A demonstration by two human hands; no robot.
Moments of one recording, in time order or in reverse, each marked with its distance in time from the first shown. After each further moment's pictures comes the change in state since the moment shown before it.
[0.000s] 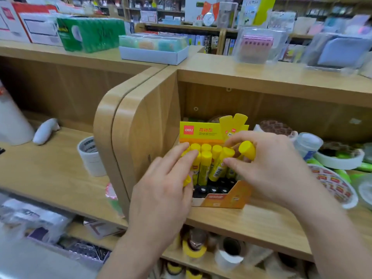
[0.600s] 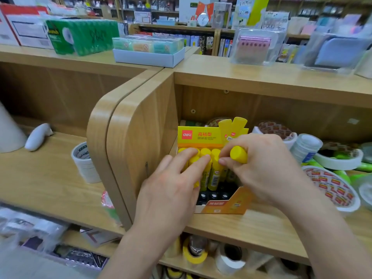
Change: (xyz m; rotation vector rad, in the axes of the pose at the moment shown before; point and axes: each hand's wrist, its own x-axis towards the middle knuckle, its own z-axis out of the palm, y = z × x) left_hand 0.017 -0.005 0.012 0.045 -0.112 0.095; right_hand 0.011 -0.006 0.006 -0.079 0.030 -0.071
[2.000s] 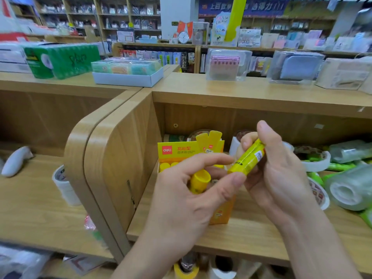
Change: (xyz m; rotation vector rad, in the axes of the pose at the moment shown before) left_hand 0.028 0.062 -0.037 -1.064 0.014 -0.186; right_hand -0.016 0.007 -0.015 1.450 0.244 0.425
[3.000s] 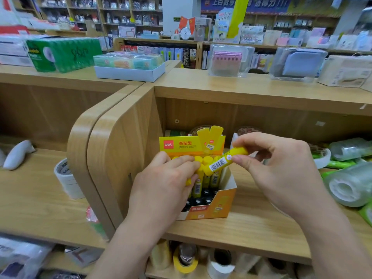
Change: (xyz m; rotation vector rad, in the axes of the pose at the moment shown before) left_hand 0.007 -0.058 -0.030 1.083 -0.046 0.287; right_hand -0.003 -0.009 -0.023 -1.197 -0.045 -0.582
